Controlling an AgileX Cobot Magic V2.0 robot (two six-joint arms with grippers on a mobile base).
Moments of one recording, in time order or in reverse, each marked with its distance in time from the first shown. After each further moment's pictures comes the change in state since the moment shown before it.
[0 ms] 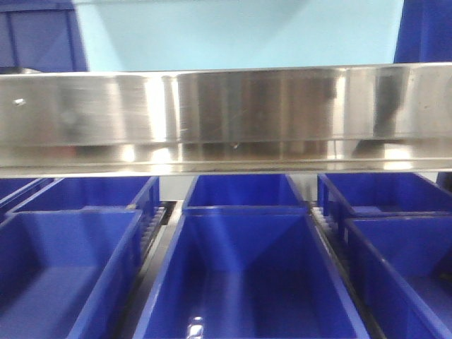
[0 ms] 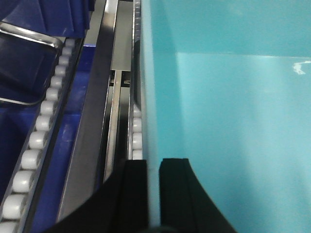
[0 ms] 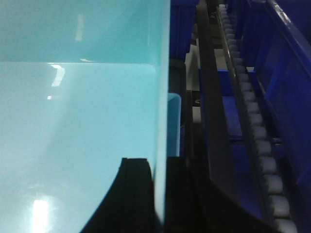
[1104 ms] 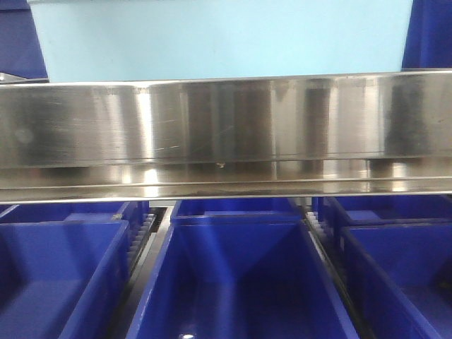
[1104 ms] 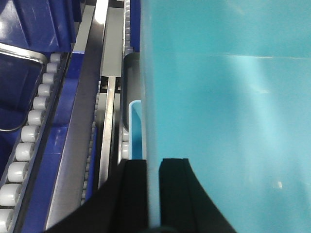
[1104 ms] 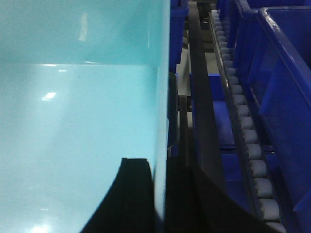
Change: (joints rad) left arm 0.000 0.000 0.000 0.000 0.000 0.000; right arm 0.000 0.000 0.000 0.000 0.000 0.000
